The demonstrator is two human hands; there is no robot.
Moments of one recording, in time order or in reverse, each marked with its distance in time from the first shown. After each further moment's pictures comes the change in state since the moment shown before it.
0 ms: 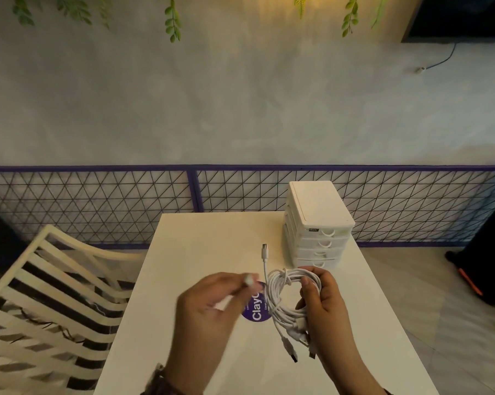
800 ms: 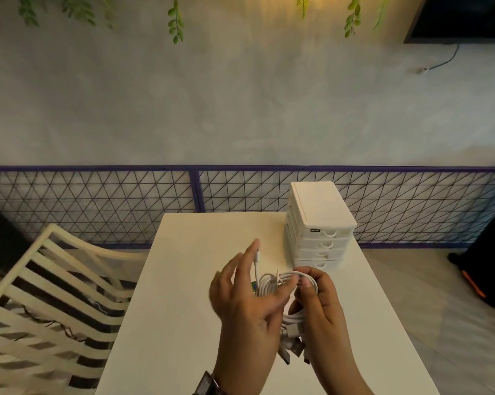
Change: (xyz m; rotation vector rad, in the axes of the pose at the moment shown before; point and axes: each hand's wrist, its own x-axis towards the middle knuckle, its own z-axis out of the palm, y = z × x) left_hand -0.020 -0.010 0.046 0.474 -0.018 0.079; right_hand -0.010 0.003 0.008 0.132 -0.027 -0.150
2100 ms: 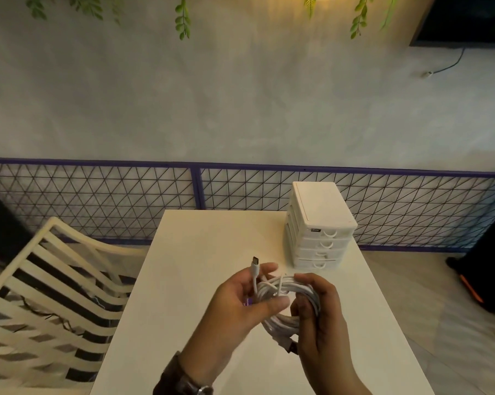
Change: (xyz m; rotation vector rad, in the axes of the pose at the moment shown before) left_hand 0.018 0.002 -0.037 -0.930 -0.415 -0.608; right_hand -0.019 -0.004 -0.002 -0.226 -0.081 -0.195
